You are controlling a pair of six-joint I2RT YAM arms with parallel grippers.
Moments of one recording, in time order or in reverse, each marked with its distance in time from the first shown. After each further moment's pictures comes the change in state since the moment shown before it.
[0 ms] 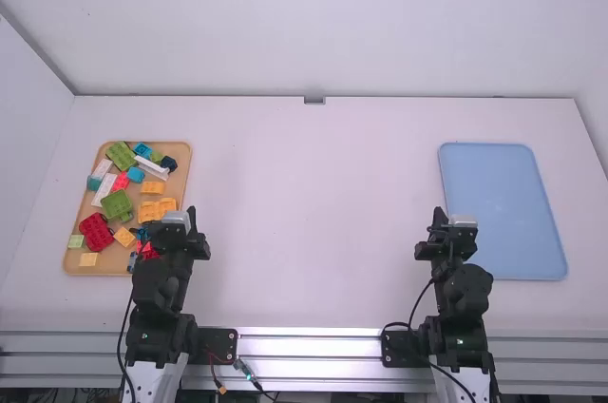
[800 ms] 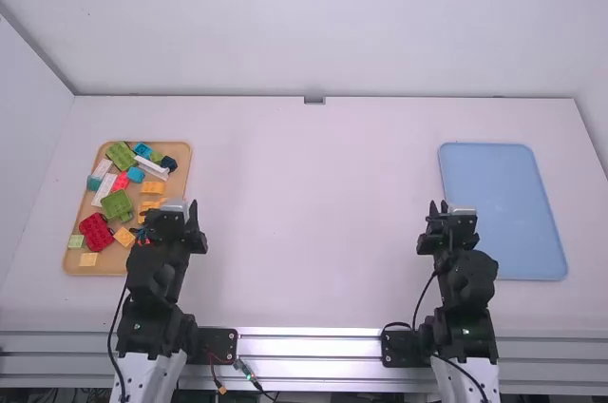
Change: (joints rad) left arm -0.002 0.196 0.138 -0.012 -0.004 0.029; right arm 0.003 0.216 0.122 0.029 -0.023 -0.053
